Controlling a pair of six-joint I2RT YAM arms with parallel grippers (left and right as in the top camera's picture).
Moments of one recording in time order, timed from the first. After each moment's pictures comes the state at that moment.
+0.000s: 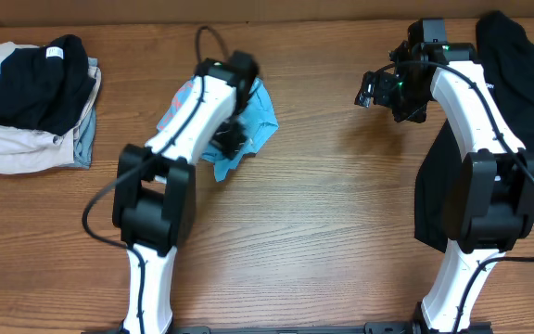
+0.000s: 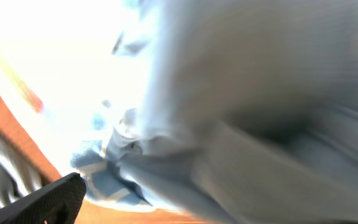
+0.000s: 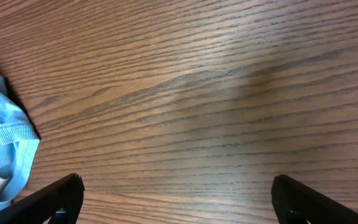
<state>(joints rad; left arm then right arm) -0.36 2.24 1.86 -1.23 -0.37 0.18 0.01 2.12 1.81 -1.03 -0.26 0.23</state>
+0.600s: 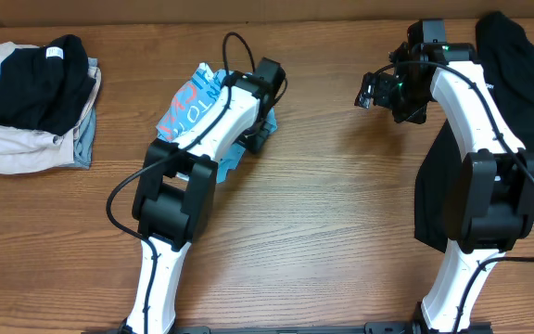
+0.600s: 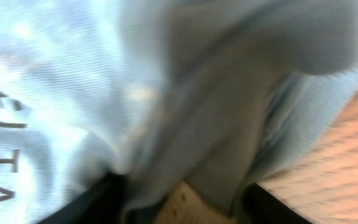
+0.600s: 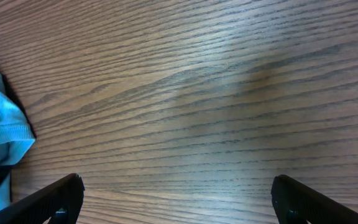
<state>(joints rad) -0.43 2.32 1.86 -1.02 -0.27 0.05 0.01 2.12 1.81 -1.04 -0.26 0.23</state>
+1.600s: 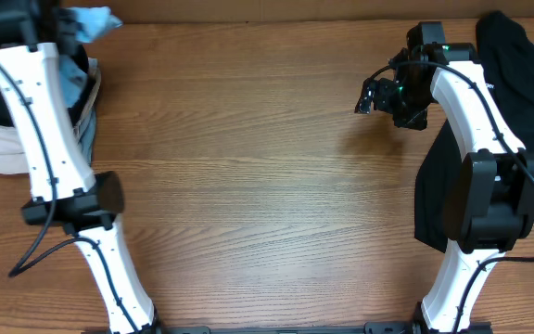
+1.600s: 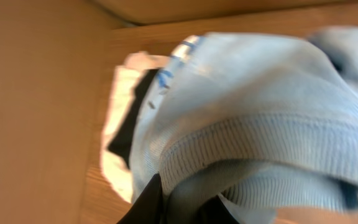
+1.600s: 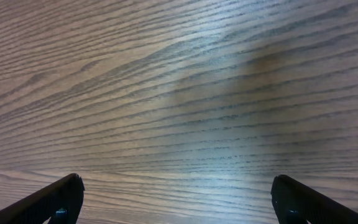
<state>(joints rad) 0.21 2.37 3.06 -1.59 -0.31 0.26 0.01 2.12 1.81 -1.11 -0.26 0.23</state>
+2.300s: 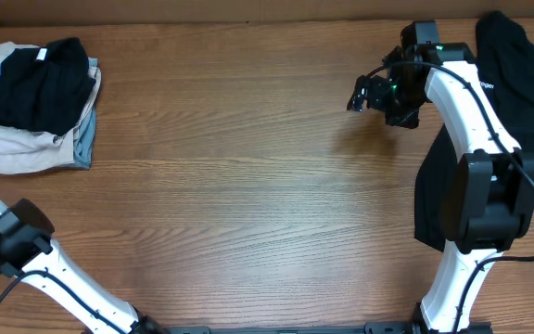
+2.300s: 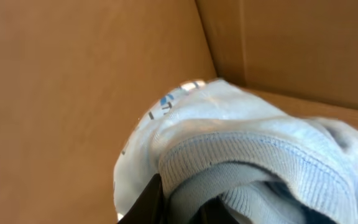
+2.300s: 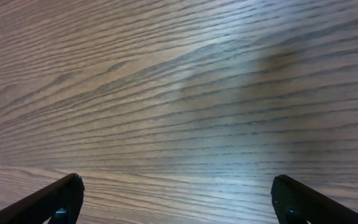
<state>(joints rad) 0.71 2.34 2.93 -1.12 0.06 0.34 0.04 2.12 1.81 -1.08 -0.30 0.25</state>
